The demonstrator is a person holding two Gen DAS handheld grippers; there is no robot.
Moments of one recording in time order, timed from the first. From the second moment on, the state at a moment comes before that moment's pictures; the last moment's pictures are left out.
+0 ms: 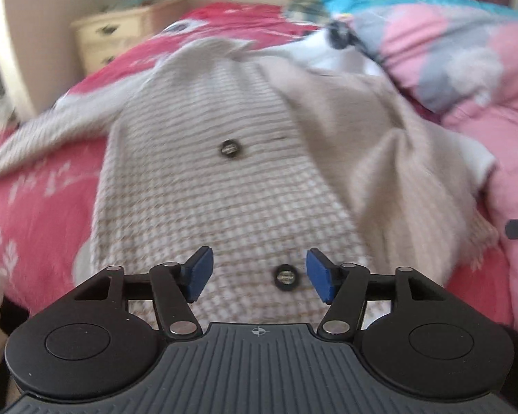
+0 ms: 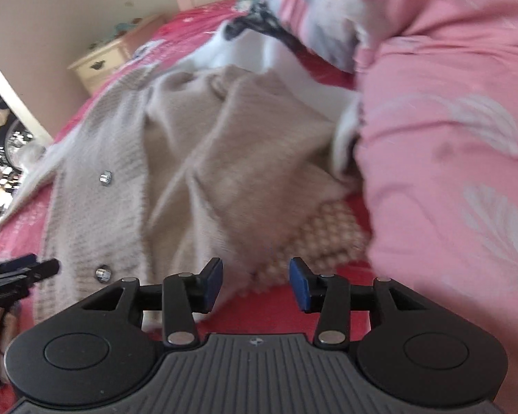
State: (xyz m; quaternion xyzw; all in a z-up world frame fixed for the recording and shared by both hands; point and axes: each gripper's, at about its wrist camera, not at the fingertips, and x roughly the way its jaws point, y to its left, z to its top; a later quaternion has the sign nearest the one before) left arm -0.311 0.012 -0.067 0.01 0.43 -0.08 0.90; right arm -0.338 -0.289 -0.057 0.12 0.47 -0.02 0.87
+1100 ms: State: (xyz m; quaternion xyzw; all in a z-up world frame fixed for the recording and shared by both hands) left arm -0.262 -0.048 -0.140 -0.01 0.59 -0.13 0.80; right arm -0.272 -0.335 0.043 0.12 0.28 0.05 0.95
